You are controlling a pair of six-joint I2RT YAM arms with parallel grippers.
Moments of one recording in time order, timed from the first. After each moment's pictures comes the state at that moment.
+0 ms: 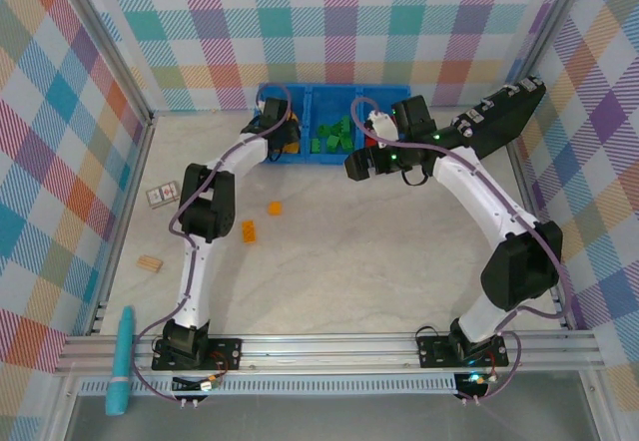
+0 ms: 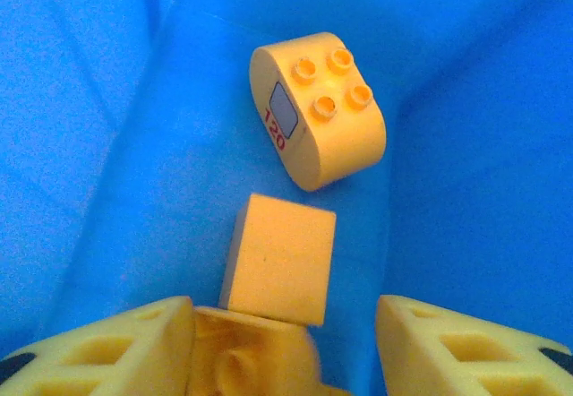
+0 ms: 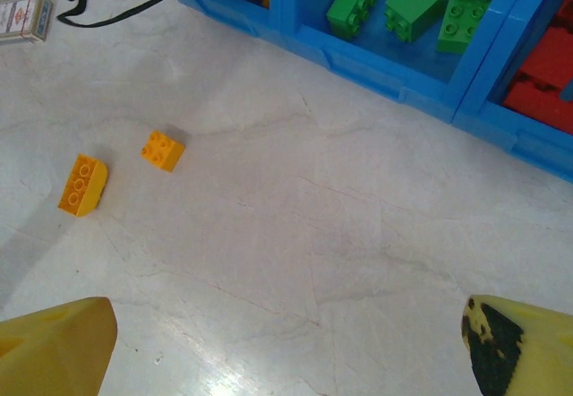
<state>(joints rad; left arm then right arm) -0.30 2.38 1.98 -0.33 -0.16 -0.51 0.41 1.63 1.55 -0.82 -0.32 0.04</state>
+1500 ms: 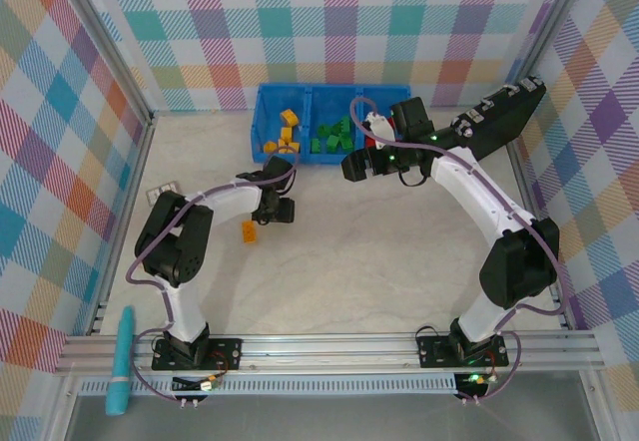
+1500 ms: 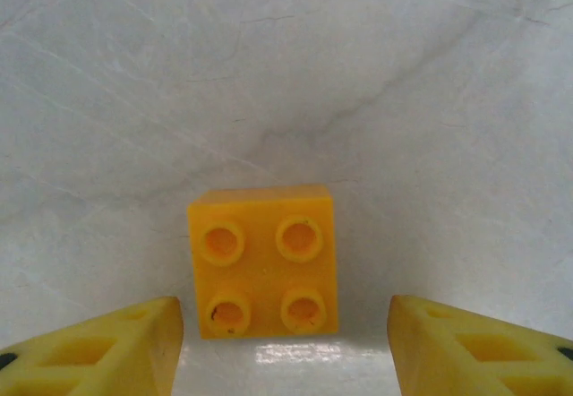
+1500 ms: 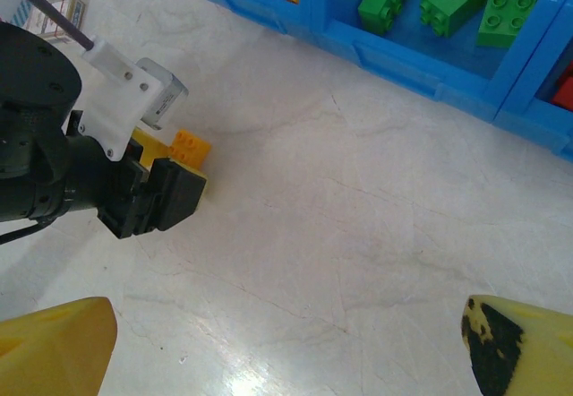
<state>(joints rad) -0.47 1.87 1.19 -0.56 -0.15 -0.39 0.41 1.64 1.53 -0.79 -0.39 0.05</state>
